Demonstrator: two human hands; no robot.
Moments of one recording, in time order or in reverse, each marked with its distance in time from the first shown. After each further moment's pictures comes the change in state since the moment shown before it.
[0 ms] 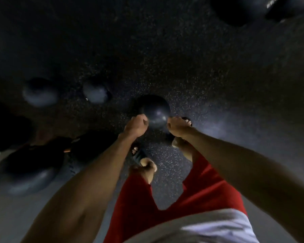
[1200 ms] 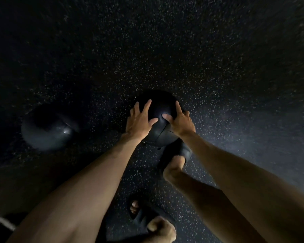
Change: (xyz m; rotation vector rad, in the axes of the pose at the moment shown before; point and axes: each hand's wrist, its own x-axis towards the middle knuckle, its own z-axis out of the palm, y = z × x) left_hand 0.369 -0.046 0.131 0.280 0.135 0.304; right_hand 0.323 0.106 0.108 0.484 0.323 0.389
